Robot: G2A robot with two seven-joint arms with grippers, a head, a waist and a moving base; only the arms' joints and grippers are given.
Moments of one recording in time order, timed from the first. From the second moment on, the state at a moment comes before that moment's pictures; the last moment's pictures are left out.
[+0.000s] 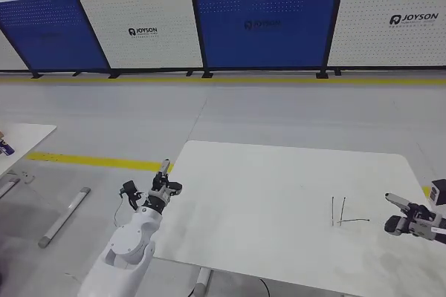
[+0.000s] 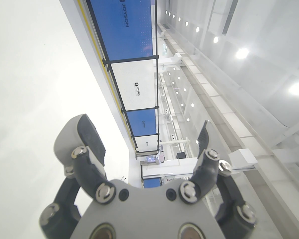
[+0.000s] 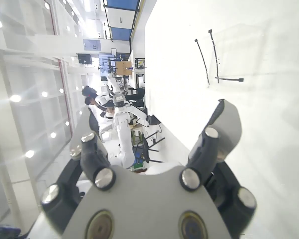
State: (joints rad) left arm 1.73 -1.15 -1.60 -1.80 -0.42 0.00 0.00; right arm -1.27 -0.97 1.72 -1.38 0.14 0.12 1.37
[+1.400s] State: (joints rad) left arm 1.73 -1.15 -1.60 -1.80 -0.42 0.00 0.00; right arm -0.81 -0.96 1.20 -0.80 0.08 -0.08 1.38
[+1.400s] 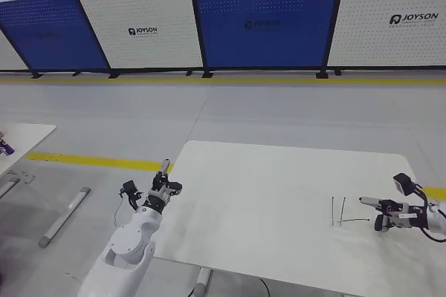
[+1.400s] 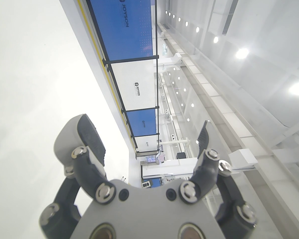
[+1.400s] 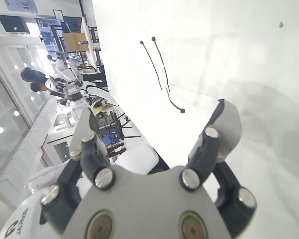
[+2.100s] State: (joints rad) left arm 1.73 -1.15 -1.60 -1.80 -0.42 0.00 0.00; right arm -0.82 -0.96 1.17 -0.80 0.05 -0.07 1.35
